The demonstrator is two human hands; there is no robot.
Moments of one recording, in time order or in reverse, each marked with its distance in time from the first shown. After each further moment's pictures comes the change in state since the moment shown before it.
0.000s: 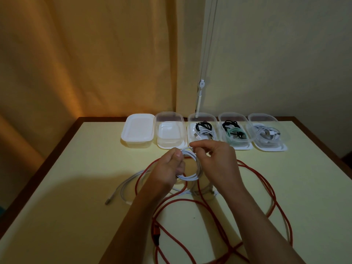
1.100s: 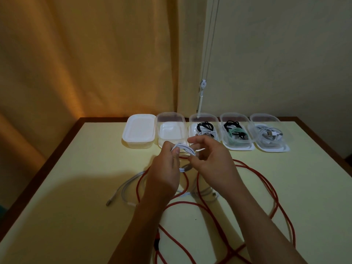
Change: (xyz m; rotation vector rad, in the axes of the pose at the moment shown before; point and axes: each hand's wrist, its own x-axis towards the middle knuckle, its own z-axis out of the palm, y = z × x) left_hand -0.001 -0.003 0.004 0.513 0.342 0.194; right_hand -0.008 -0.020 -0.004 0.204 -0.182 0.114
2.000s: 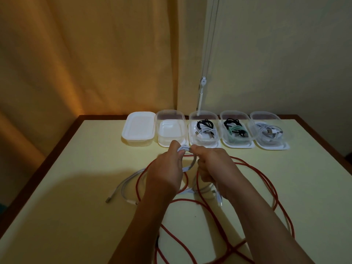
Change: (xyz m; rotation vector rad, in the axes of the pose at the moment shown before) left_hand 0.002 0.007 0.000 0.360 -0.117 -0.010; right_hand 0.006 -0.001 0.000 0.231 -0.072 0.466
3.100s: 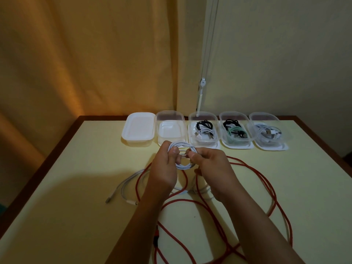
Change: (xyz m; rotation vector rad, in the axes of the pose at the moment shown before) left_hand 0.003 -0.007 0.010 -0.727 0.079 -0.063; right_hand -0.002 0.015 0.008 -0.100 0.082 -0.201
